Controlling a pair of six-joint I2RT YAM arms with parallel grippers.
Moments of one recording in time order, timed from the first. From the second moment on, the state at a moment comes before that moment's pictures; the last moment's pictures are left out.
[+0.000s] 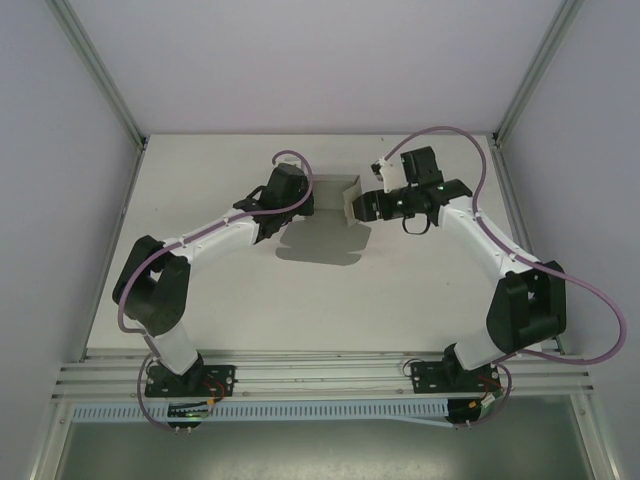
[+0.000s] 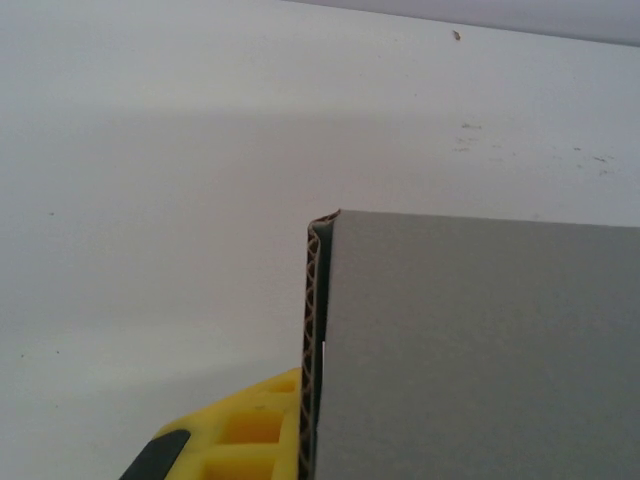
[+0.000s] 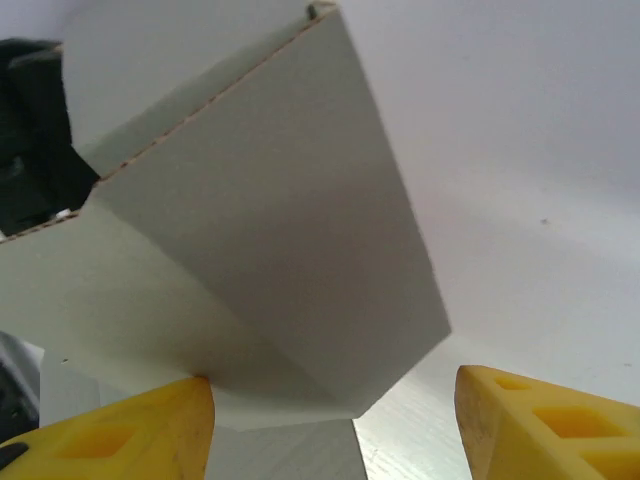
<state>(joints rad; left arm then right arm) -0.62 1.74 1.22 -0.13 -0.17 -0.50 0.36 1.51 1.24 -0.61 -0.53 0.11</state>
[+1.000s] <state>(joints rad) -0.60 1.74 1.21 -0.08 -0.14 -0.44 0.45 1.66 1.33 -0.48 -0.23 0.01</state>
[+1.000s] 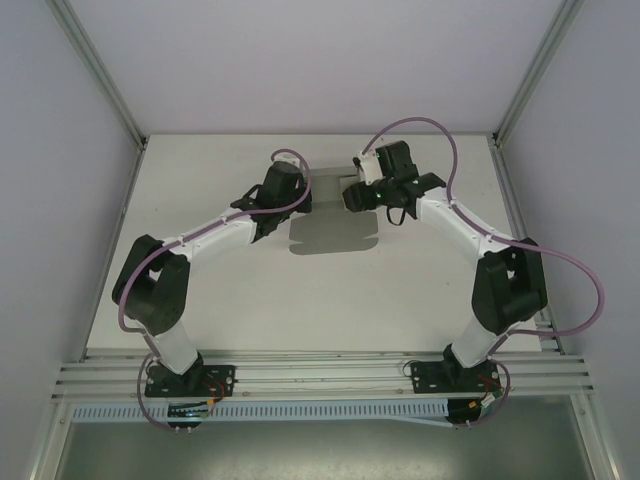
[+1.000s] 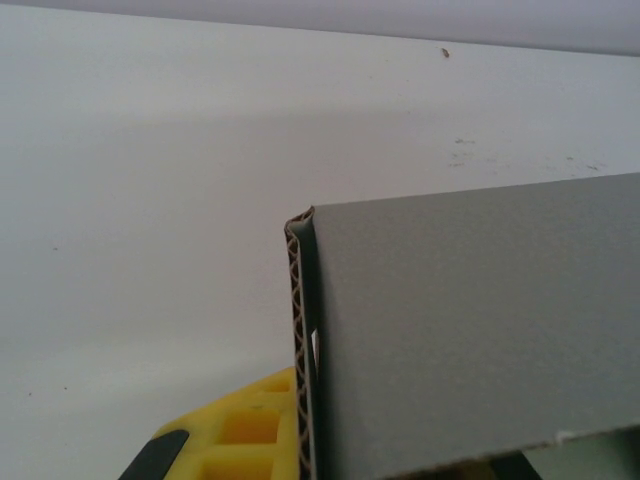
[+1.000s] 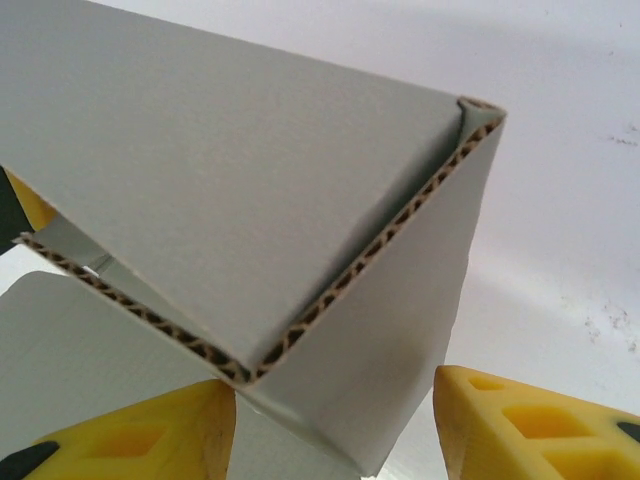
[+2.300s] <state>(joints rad) -0.65 1.79 1.30 -0.13 -0.16 -0.52 0.67 1.88 1.48 -0.49 0.88 0.36</state>
